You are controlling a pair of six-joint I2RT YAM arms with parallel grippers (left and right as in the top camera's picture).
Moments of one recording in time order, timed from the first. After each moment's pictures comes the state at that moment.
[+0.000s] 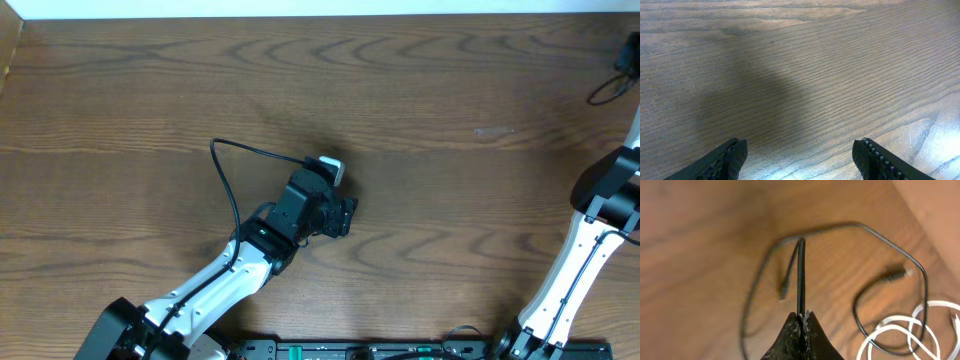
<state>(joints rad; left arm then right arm) -0.62 1.38 0.58 0.03 0.10 -0.33 -0.45 2.65 2.71 -1.09 0.28 0.07</state>
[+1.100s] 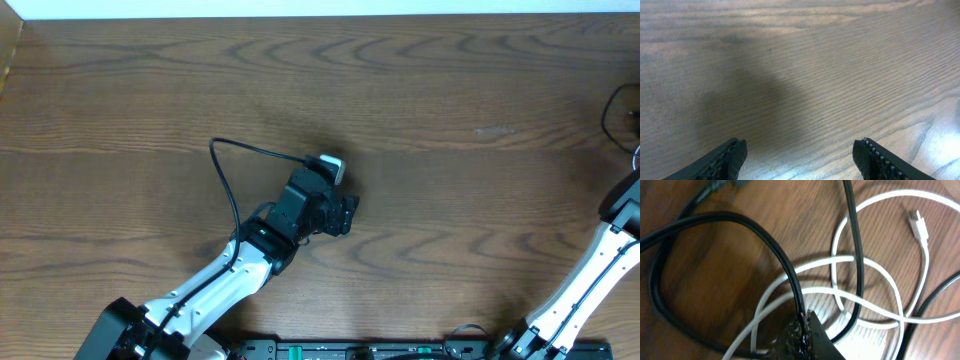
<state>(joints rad) -0.62 1.38 0.58 0.06 0.10 -0.33 -0.64 2.68 2.41 -1.04 0.47 0.31</state>
